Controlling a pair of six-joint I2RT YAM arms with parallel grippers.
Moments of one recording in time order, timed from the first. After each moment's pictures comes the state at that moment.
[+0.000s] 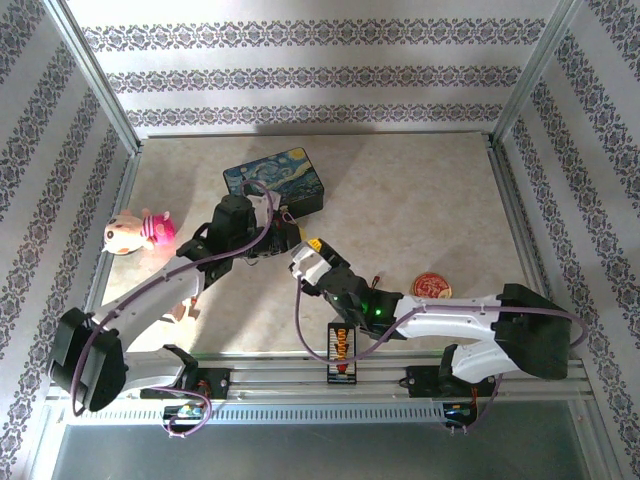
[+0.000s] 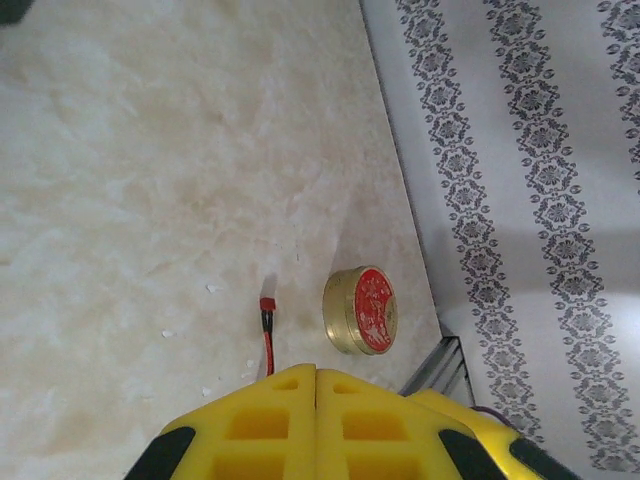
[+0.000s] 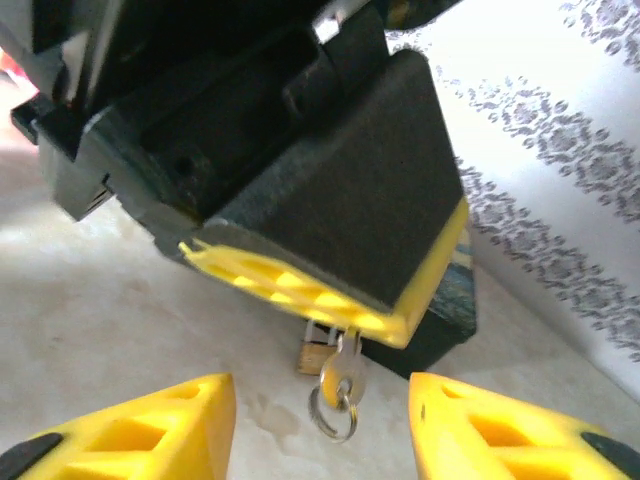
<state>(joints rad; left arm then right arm) -0.49 1.23 0.83 -0.09 0.49 -0.78 1.15 1.35 0.64 0.47 0.54 -0.28</state>
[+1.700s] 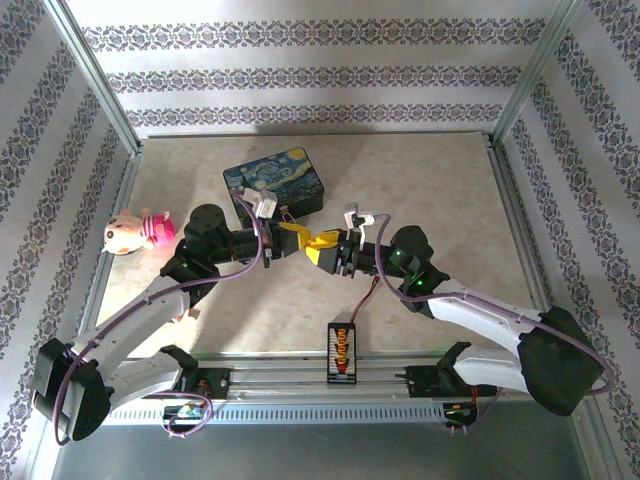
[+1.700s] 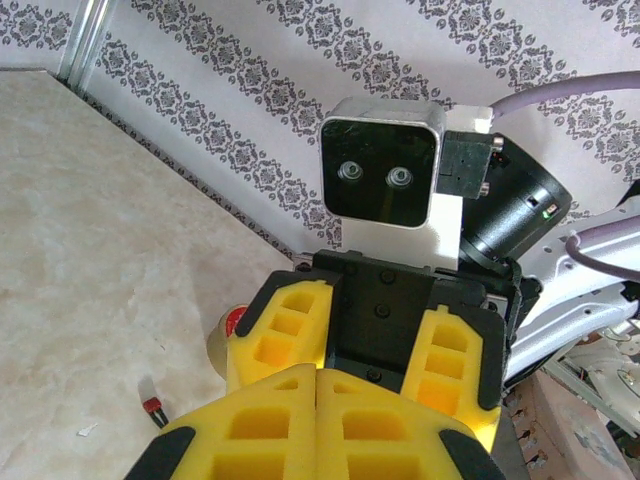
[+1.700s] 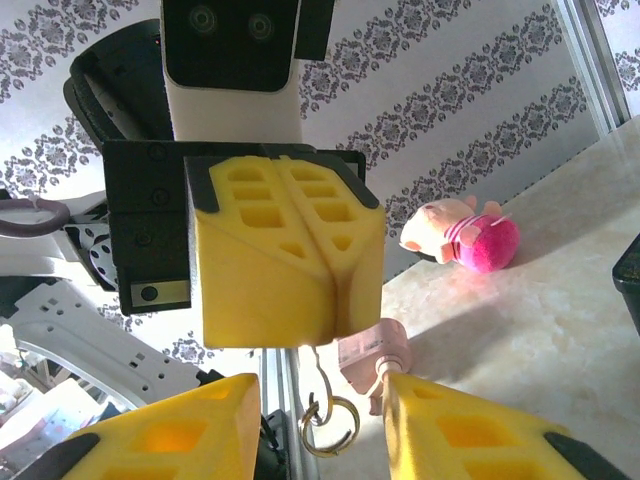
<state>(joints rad) -0.49 1.08 0.72 0.29 0.79 -0.54 0.68 1.19 0.55 0.73 -0.68 0.63</state>
